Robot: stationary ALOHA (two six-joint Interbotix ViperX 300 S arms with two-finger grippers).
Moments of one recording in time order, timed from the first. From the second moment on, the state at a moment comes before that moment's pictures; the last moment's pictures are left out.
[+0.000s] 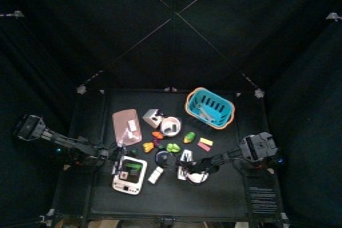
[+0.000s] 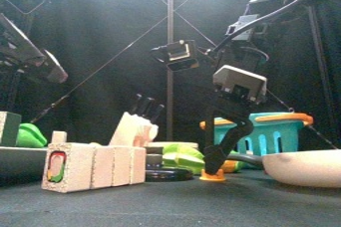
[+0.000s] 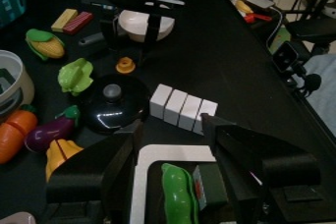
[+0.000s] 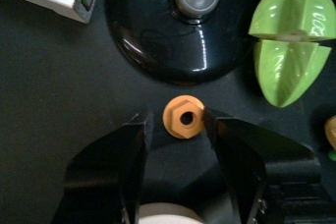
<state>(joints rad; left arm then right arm) -0.26 -0.58 1.30 -0.27 -0.38 0.21 0.21 0.22 0.49 -0.62 0.53 0.91</state>
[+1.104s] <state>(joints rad) -0.26 -0.58 1.31 -0.27 -0.37 0.21 0.17 0.20 0.53 -0.64 0.48 0.91</state>
